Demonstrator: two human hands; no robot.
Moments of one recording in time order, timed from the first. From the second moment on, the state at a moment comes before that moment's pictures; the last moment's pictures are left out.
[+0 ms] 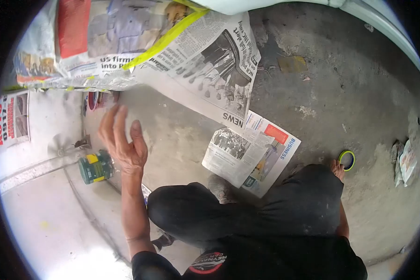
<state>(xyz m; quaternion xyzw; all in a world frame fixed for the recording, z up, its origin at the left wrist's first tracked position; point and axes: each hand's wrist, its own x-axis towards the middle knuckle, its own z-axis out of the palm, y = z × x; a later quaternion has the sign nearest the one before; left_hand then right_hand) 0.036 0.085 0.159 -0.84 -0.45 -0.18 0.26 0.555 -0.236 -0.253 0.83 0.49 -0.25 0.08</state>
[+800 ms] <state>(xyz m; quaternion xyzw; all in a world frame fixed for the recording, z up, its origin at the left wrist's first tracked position) 0.191 0.049 0.132 -0.85 -0.32 -0.28 -0.31 0.409 0.007 0.106 0.40 0.58 -0.56 -0.44</state>
